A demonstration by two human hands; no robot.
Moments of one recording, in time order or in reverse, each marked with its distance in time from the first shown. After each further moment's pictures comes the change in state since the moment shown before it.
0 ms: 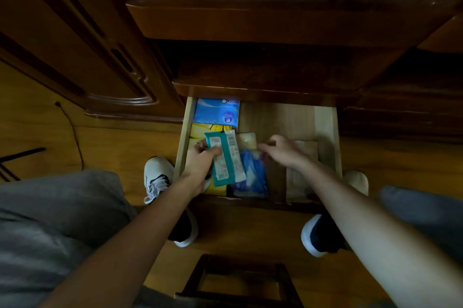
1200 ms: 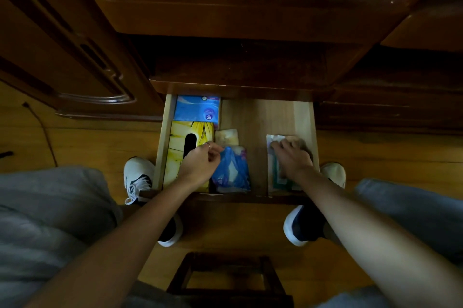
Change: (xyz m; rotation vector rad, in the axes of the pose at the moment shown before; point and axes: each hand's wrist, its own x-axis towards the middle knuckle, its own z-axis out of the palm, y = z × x) left_hand 0.026 -0.035 0.017 0.949 -0.109 0.528; right_hand -0.030 0.062 -0.023 -1.058 0.114 -0.016
